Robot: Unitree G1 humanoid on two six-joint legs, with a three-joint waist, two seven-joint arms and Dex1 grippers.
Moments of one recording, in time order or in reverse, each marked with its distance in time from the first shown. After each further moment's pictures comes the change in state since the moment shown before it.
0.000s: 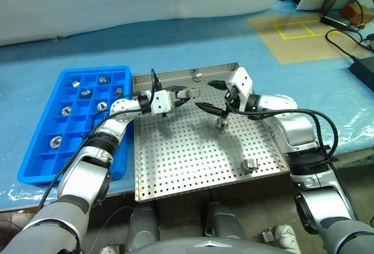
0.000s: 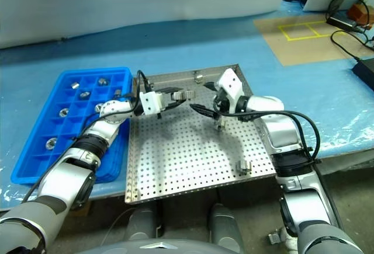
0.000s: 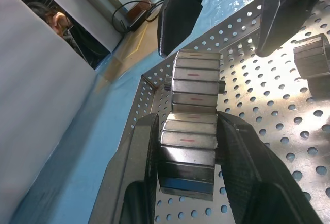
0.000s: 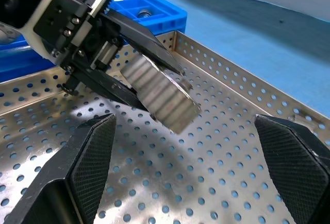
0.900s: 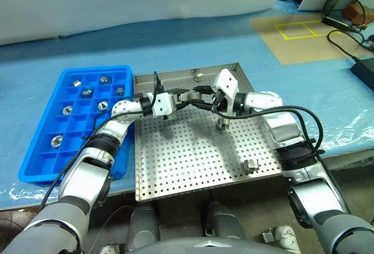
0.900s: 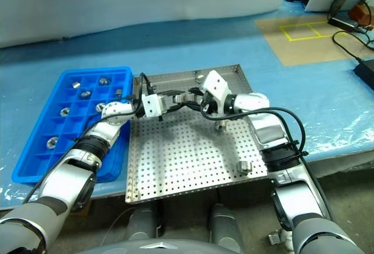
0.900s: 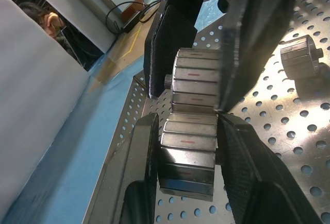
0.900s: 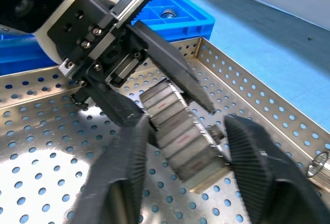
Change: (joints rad) left arm 0.009 -0.008 -0.012 -0.006 0.001 -0.002 -0.024; right arm -0.045 0.036 0.070 0.069 -0.066 -0.096 0.019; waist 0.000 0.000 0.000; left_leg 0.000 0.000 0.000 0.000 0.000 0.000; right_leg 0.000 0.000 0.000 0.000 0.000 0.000
